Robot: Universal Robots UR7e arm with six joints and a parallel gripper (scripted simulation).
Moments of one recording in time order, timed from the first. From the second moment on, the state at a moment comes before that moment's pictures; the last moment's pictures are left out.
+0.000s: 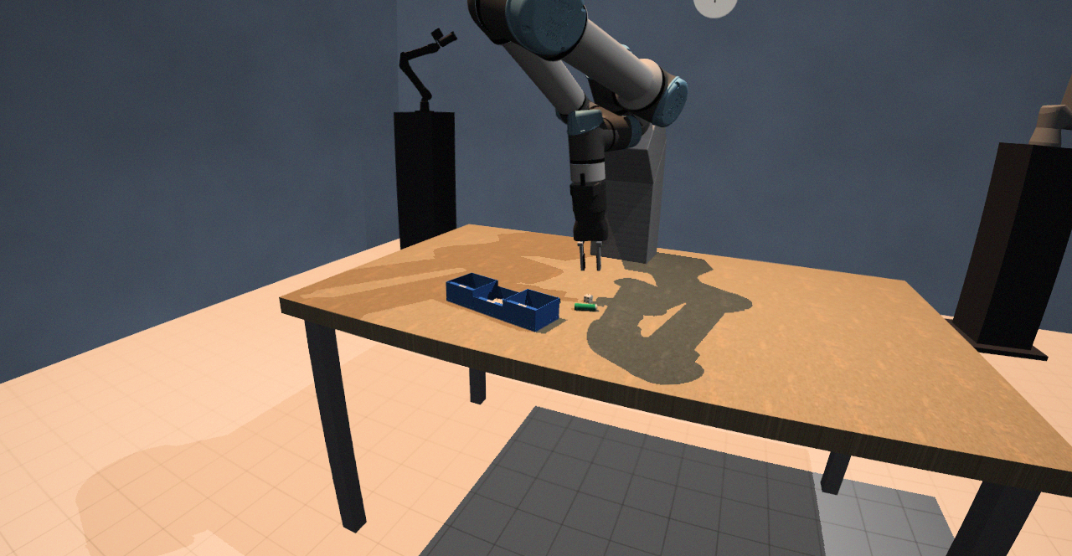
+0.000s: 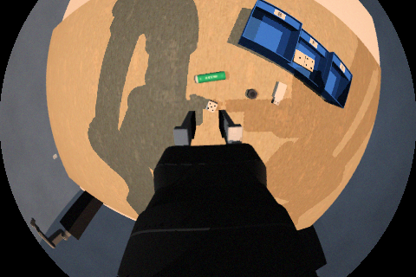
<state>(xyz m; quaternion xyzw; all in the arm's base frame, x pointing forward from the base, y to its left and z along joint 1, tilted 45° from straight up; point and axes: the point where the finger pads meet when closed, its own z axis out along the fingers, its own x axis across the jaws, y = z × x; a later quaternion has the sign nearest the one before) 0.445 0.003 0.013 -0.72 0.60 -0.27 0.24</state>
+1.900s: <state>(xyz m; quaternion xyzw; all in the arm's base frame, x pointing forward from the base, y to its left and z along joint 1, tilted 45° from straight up) 0.452 0.002 0.006 -0.55 0.74 -0.25 0.28</state>
